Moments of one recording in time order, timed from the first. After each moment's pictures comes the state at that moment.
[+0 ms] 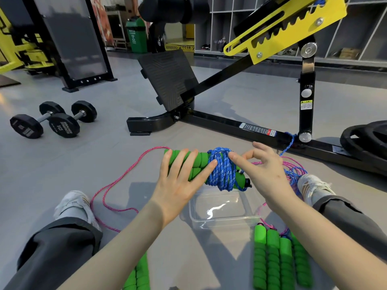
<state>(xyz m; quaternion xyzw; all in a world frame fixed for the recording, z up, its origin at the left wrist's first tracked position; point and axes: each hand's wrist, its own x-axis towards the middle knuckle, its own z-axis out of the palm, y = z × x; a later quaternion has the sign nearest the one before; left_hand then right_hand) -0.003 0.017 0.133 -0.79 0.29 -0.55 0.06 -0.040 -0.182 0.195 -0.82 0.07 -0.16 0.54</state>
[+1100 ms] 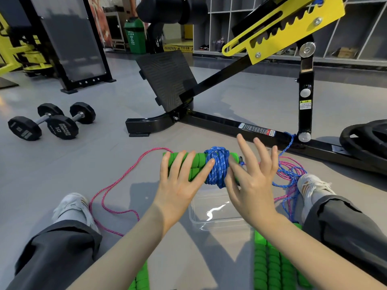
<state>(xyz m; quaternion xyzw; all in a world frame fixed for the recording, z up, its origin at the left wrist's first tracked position) -0.001 0.008 0.124 -0.80 0.25 -0.55 0.03 -0.037 -0.165 0.157 -0.85 -0.13 -0.49 0.15</state>
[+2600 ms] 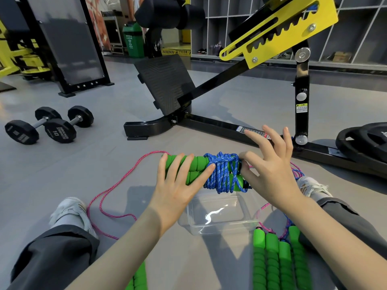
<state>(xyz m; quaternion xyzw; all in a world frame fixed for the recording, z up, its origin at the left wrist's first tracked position) -0.005 0.017 0.134 -0.82 0.28 -0.50 0.06 -0.016 -0.215 0.181 -0.86 -0.21 -0.46 0.08</state>
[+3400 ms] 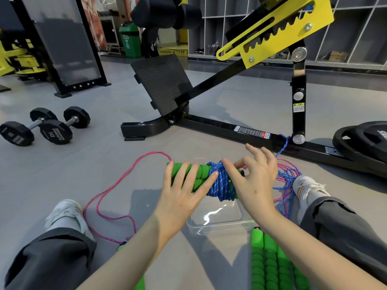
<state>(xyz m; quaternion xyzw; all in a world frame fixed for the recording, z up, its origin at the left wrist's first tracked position) -0.007 0.000 0.121 -0.81 0.28 -0.52 0.07 -0.027 -0.170 0.164 -0.86 0.05 -0.33 0.38</state>
